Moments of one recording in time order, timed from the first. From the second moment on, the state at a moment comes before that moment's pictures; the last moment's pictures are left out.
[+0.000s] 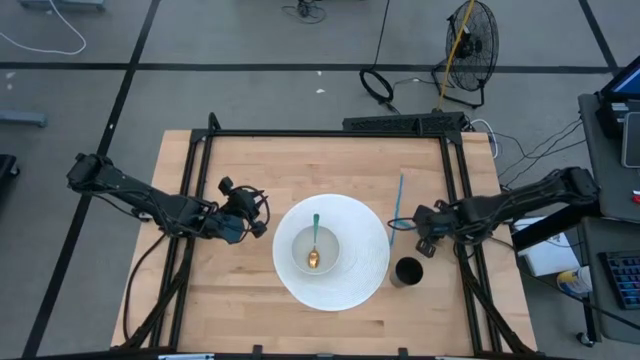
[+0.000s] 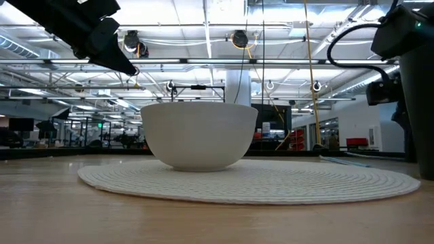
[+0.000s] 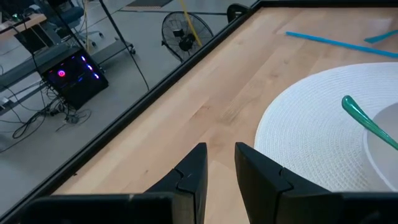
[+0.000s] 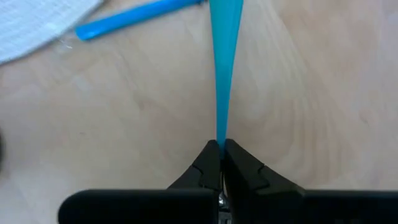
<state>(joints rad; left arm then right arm) -0.32 1.05 0.61 -0.34 -0.94 -0.45 0.19 0.86 0.34 -0.76 0.12 0.71</state>
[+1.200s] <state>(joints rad) -0.32 1.05 0.61 -0.28 -0.94 -0.43 0.17 0.78 0.44 -0.32 0.37 0.46</state>
